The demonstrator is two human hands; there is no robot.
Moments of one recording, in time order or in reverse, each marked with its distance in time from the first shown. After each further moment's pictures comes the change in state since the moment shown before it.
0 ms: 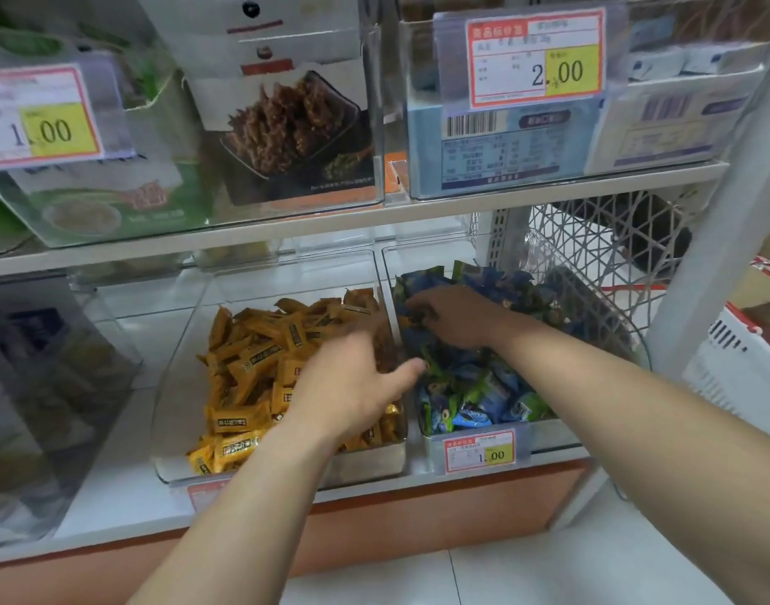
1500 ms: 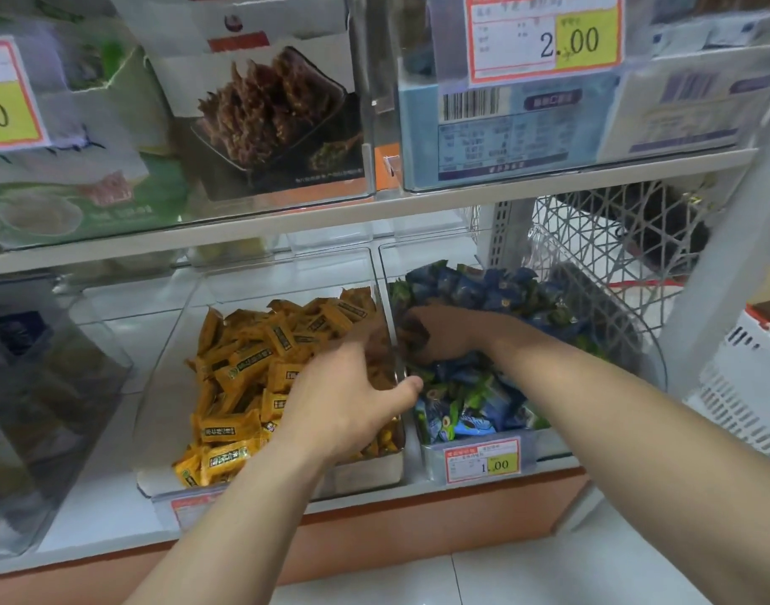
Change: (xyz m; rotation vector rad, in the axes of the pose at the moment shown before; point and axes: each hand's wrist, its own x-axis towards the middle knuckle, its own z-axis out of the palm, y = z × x) left_hand -0.003 -0.009 0.009 -0.050 -0.019 0.006; right_hand 0.037 0.018 0.029 0.005 -0.258 0.005
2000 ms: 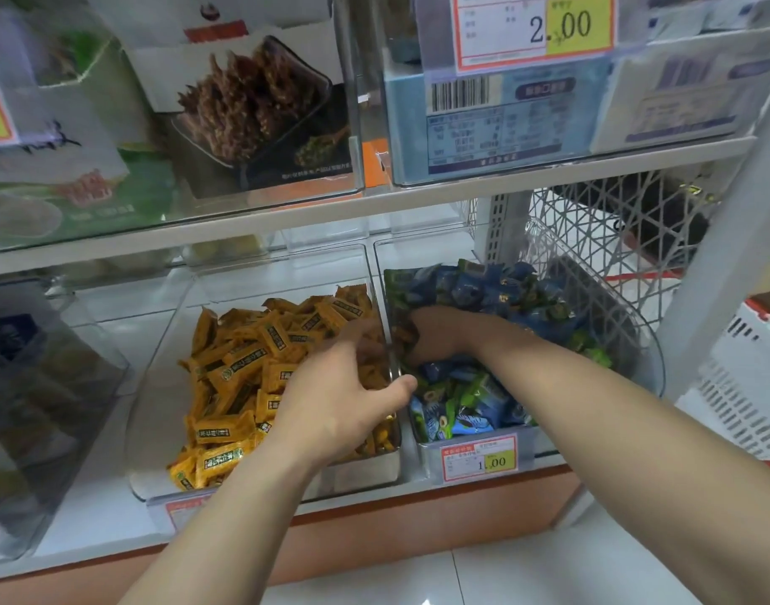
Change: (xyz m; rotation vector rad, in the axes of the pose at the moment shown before) left_hand -0.001 -0.003 0.000 -0.049 0.010 0.041; right_hand -0.005 -0.009 0.006 0.067 0.011 0.024
